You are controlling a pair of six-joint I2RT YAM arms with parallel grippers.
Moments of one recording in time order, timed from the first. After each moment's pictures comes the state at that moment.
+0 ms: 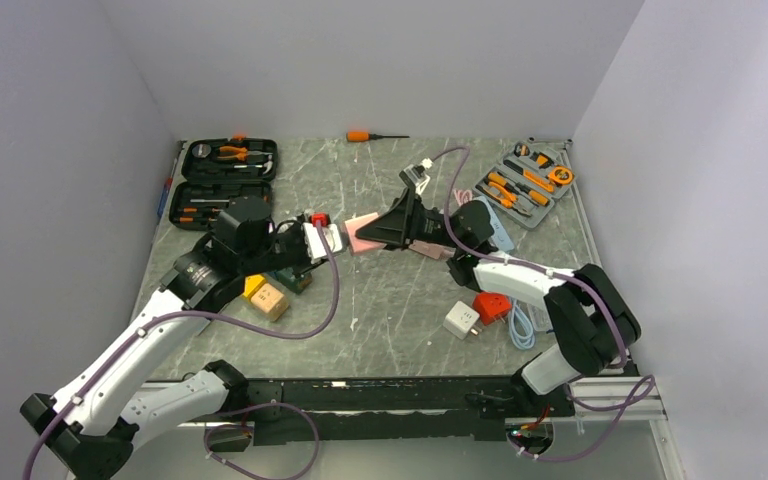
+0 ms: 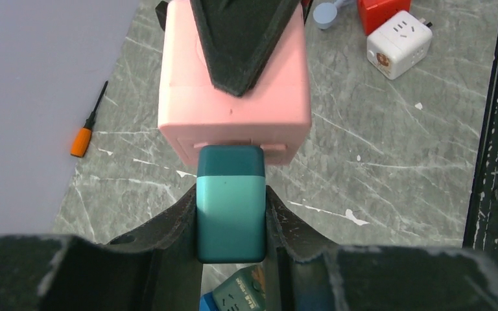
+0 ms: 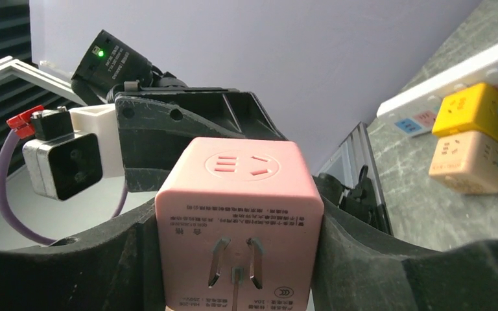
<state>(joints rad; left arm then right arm) -0.62 0.93 1.08 -0.53 0.41 0.58 0.61 1.53 0.80 1.10 -0.83 1.43</state>
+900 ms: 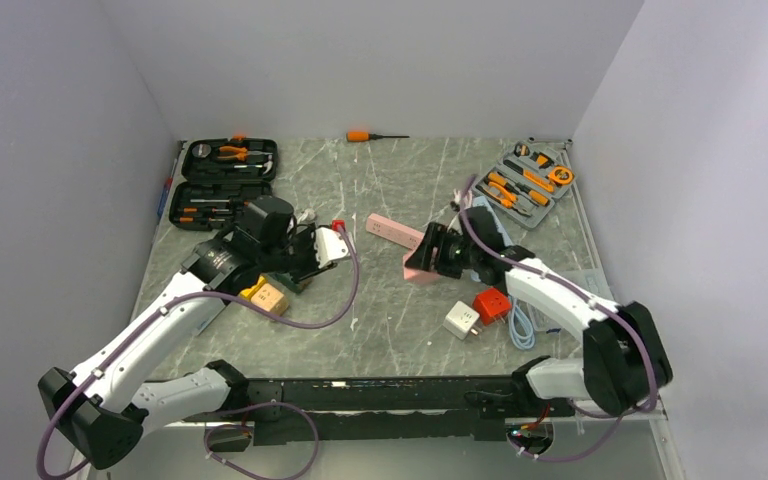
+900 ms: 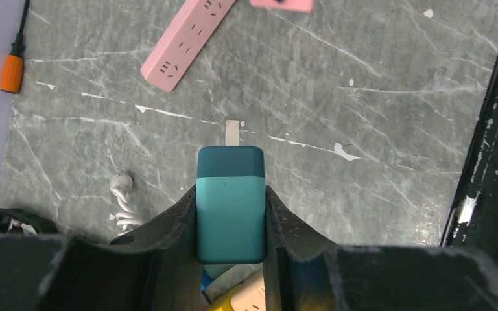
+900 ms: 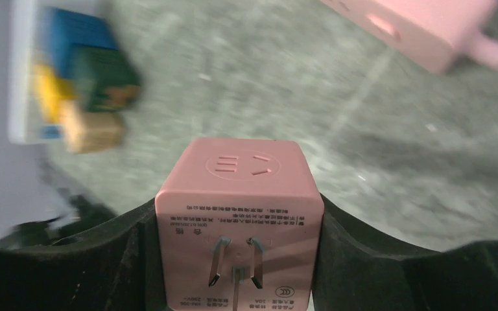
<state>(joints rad) -0.62 1.04 1.07 -0.70 0.34 0.67 0.44 1.26 0.73 -0.11 -0.36 0.71</state>
